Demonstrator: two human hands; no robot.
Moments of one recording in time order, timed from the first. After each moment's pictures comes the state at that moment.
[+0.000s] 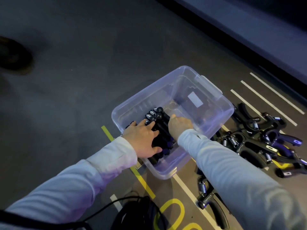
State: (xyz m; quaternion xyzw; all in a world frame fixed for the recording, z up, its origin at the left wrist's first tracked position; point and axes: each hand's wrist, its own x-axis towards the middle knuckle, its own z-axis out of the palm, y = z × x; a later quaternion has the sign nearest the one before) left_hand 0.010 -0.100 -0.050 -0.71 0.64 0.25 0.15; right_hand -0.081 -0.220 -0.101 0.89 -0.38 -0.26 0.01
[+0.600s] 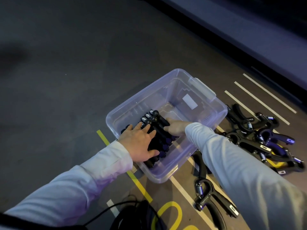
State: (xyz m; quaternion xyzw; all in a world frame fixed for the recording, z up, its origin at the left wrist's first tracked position) left_hand 0.010 -0.101 -0.058 -0.71 0.65 0.24 0.13; right_hand -0.085 -0.249 -0.087 0.80 -0.40 -0.31 -0.34
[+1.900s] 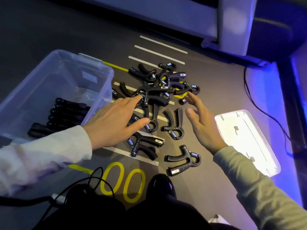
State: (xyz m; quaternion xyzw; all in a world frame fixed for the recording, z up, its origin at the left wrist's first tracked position) left_hand -0.192 -0.111 0.047 -0.55 0.81 0.20 -0.11; right_hand -0.445 -0.132 0.011 0.70 -0.57 0.28 -0.33
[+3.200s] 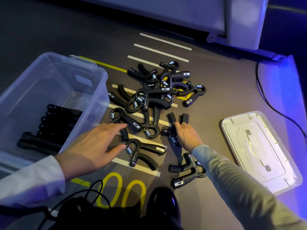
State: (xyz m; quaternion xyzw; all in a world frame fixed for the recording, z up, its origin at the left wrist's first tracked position) left_hand -0.178 -0.105 0.007 -0.58 0.78 0.24 -0.02; right_hand -0.462 -0.183 -0.141 0.83 -0.54 -0.10 -0.09
